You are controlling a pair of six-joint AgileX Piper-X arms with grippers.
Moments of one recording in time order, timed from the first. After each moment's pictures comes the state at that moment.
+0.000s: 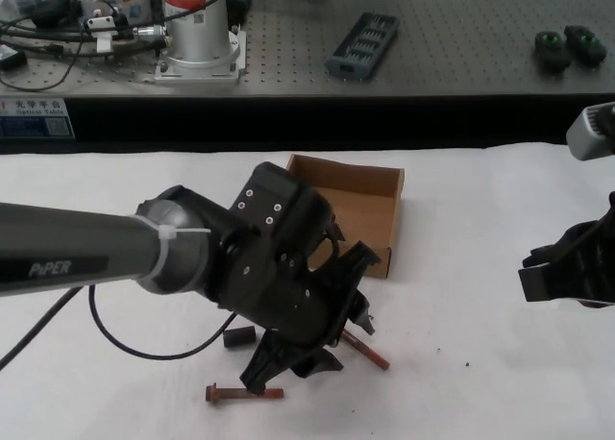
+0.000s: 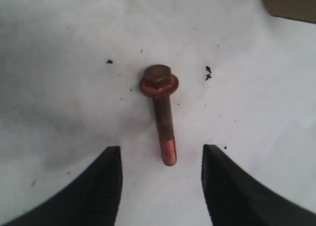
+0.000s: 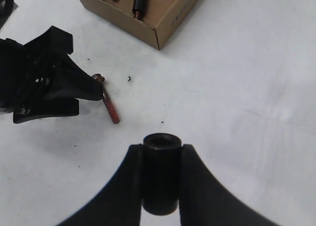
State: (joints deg) left arm -38.2 106.5 -63.2 23.2 17.5 -78.0; right arm 31.2 58.6 -45.9 42.7 -1.9 6.9
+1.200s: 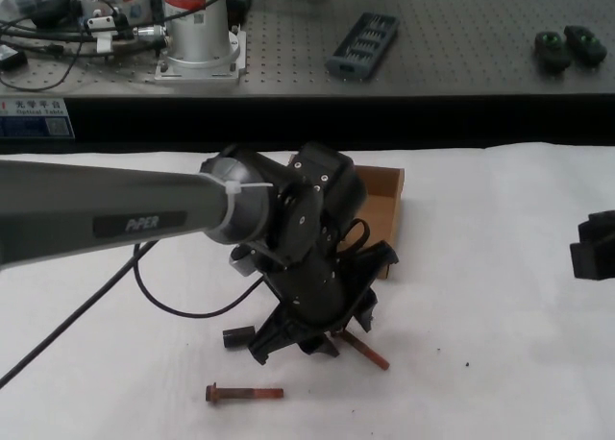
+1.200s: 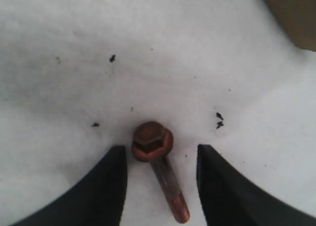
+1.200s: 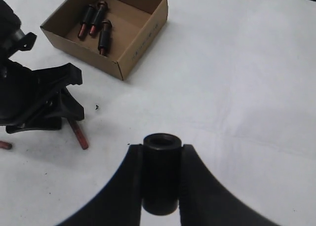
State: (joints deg) left arm -38.8 115.9 -78.3 38.4 12.2 -70.3; right arm 29.7 50.5 -45.0 42.4 5.0 6.9
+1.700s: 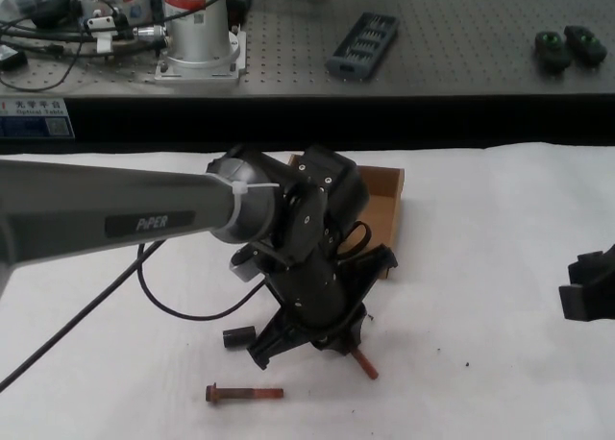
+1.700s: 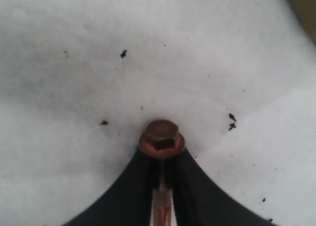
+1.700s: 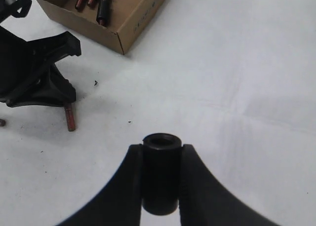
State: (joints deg) left arm -38.9 116.8 -79.1 40.3 13.1 -71.2; right arm 29.7 50.5 -40.6 41.3 3.7 6.9
